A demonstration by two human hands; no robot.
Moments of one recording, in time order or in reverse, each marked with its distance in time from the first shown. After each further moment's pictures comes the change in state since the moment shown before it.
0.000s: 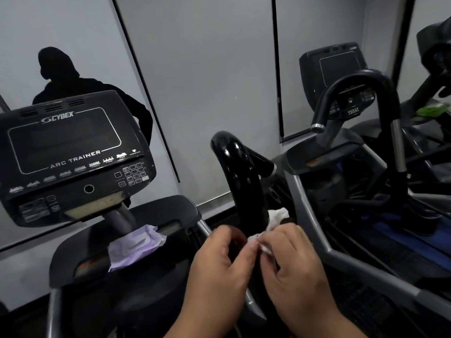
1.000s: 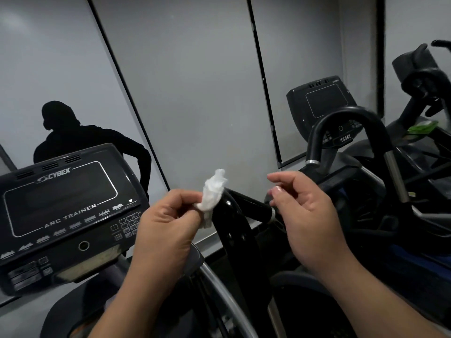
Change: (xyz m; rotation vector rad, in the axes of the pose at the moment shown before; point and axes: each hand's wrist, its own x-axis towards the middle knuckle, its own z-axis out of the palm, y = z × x) left_hand 0.119 0.068 -0.063 -0.257 0.105 0.154; right_hand 0.147 0.021 -0.018 0.648 0.113 0.418
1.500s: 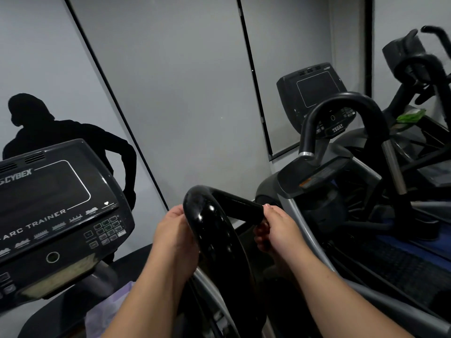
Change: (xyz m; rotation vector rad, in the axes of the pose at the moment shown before) left_hand 0.042 -0.059 0.051 -0.416 0.087 -0.657; right_hand 0.023 0.132 0.016 0.234 0.020 0.752
